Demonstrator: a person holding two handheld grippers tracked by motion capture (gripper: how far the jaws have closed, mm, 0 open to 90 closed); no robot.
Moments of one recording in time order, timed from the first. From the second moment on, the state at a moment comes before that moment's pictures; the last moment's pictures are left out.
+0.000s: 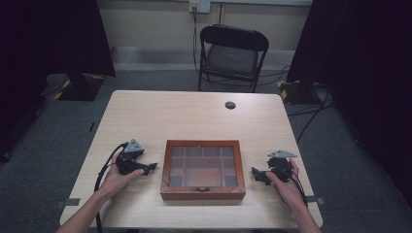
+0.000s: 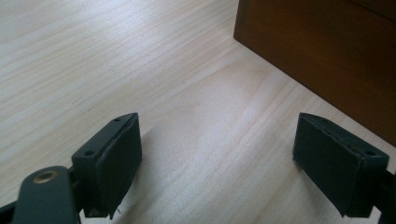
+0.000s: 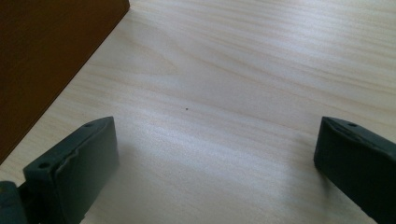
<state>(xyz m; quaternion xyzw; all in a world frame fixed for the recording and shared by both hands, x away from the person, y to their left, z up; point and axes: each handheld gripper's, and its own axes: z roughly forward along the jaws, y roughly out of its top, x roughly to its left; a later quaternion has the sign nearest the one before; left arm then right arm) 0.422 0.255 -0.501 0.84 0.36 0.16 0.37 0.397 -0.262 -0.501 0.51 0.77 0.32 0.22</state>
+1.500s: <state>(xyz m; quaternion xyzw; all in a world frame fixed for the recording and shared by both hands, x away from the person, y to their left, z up) 0.403 0.228 -0.430 0.81 0.35 0.09 0.46 0.397 -0.261 -0.501 0.51 0.77 0.32 0.22</state>
